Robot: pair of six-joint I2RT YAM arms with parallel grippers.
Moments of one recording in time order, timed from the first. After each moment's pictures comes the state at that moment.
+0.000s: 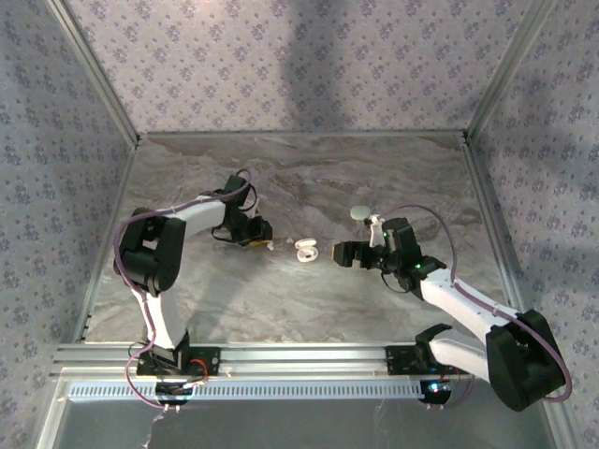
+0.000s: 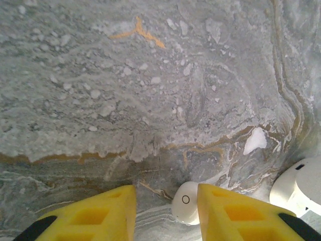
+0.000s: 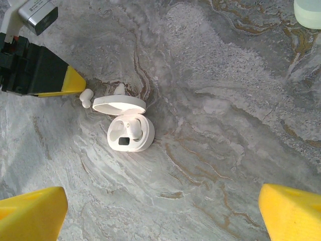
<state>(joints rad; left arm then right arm) -0.39 1.86 1.13 -0.55 0.41 -0.42 0.44 1.09 0.47 -0.05 -0.33 0.45</state>
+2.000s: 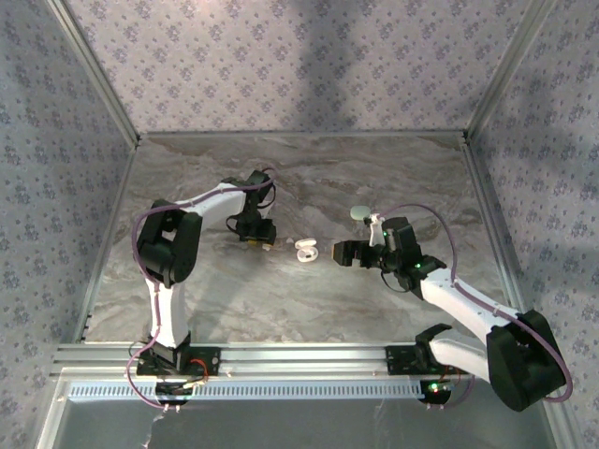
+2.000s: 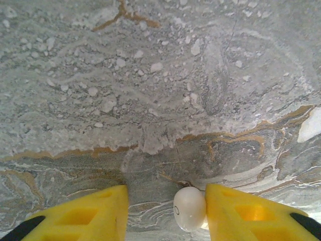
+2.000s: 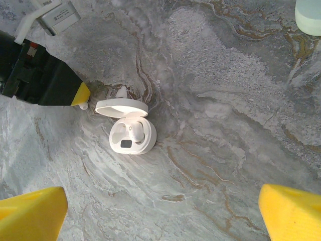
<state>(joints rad) -0.49 1.98 1.38 -0.88 0.13 -0.26 0.44 1.09 0.48 -0.05 -0.32 0.45</state>
